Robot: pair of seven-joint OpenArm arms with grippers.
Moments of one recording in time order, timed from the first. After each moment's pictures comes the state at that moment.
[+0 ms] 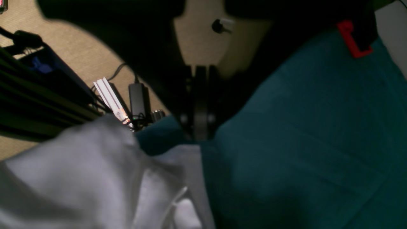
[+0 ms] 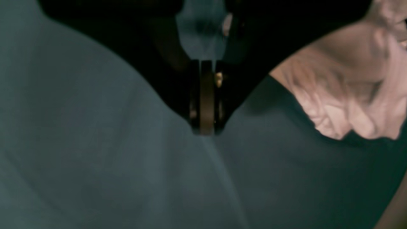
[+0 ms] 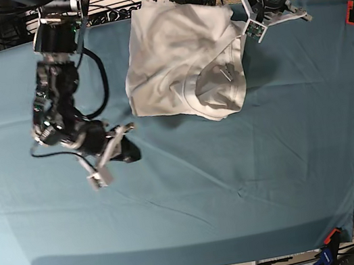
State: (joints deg) left arm 35.5 -24.8 12.8 132.3 -3.1 -6.6 61.0; right arm 10.3 3.3 14.4 85.2 26.5 38.7 -58.2
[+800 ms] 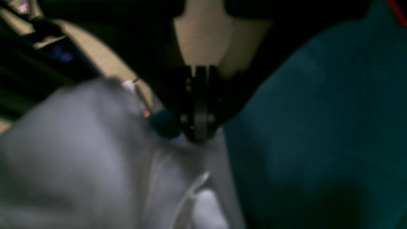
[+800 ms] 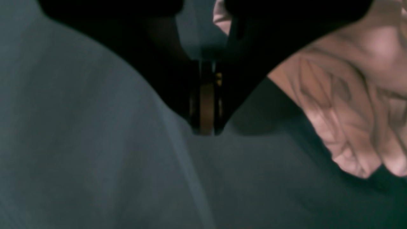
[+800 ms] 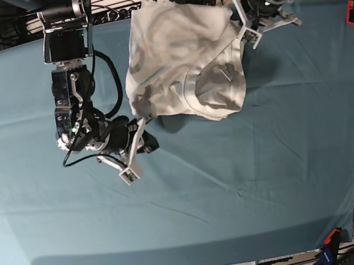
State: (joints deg) left arm 30.5 -22.2 13.0 122.7 -10.9 -9.9 59.1; right arm 11.4 3.4 5.7 82.4 18.9 38.8 -57.5
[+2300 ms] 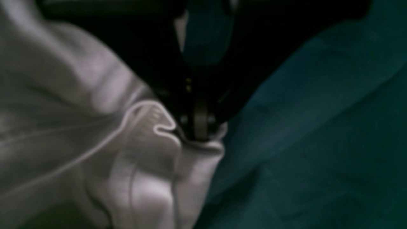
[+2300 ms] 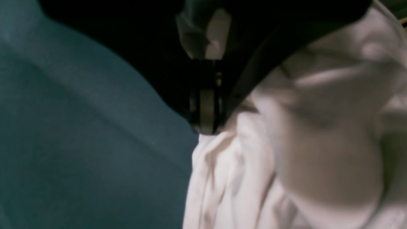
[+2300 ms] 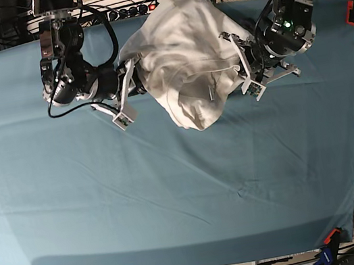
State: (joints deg) left arm 10.7 -20.6 13.6 109.2 -17.0 -14.3 58.2; right arm -7.0 4.6 5.7 100.2 32.6 39.6 -73.3
